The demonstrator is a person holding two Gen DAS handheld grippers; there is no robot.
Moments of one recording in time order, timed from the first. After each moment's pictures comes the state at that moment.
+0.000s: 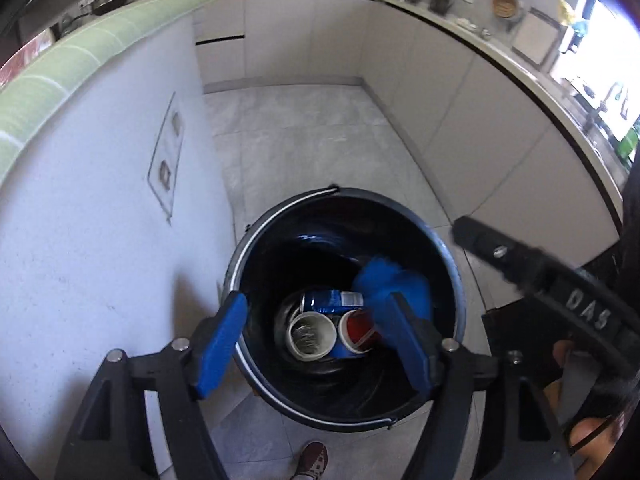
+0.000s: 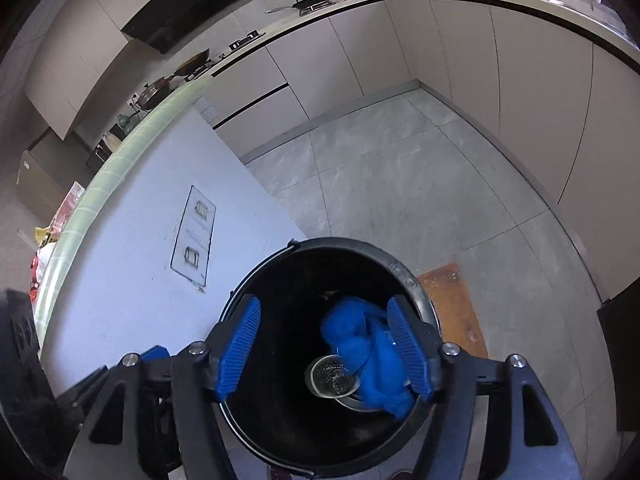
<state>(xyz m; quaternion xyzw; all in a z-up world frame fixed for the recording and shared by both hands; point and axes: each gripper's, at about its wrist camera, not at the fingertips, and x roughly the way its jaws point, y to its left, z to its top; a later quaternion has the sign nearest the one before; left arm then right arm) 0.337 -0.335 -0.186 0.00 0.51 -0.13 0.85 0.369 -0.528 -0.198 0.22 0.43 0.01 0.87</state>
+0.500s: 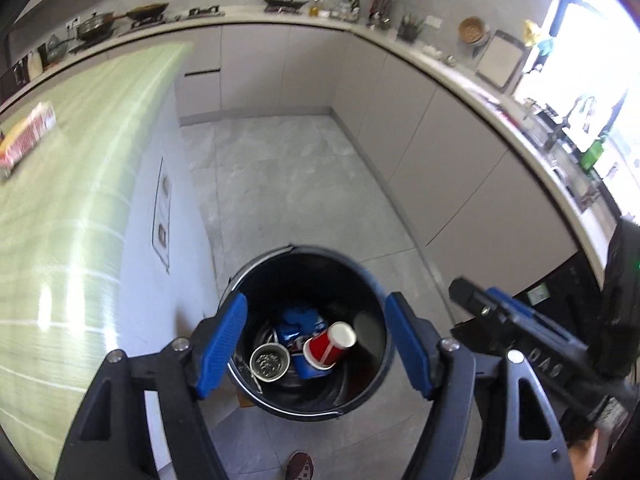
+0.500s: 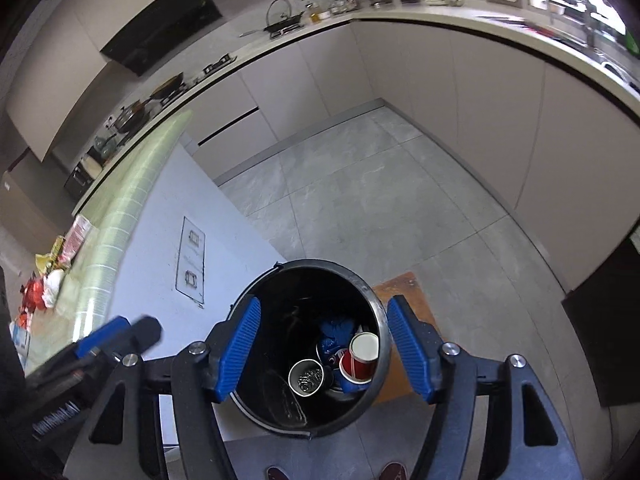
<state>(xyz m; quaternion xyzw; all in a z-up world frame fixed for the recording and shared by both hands) 0.320 -0.350 -0.081 -0.02 0.47 -0.19 0.86 0.318 -0.539 -0.107 0.21 0.42 -0.07 0.88</state>
